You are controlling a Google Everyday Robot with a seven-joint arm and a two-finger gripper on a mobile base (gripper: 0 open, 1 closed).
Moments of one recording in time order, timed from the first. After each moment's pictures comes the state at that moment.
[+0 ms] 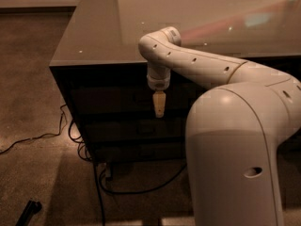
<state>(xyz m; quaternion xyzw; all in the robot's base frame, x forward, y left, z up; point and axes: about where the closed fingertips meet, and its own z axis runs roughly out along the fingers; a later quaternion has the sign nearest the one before) 0.720 -0.045 0.656 -0.72 0.69 -0.05 0.05</state>
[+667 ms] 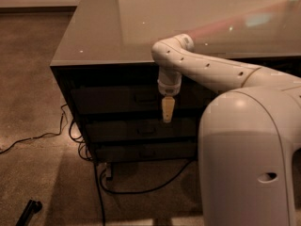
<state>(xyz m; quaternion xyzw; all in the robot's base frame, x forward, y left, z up) 0.709 -0.090 0.636 -0.68 0.73 -0.04 0.05</state>
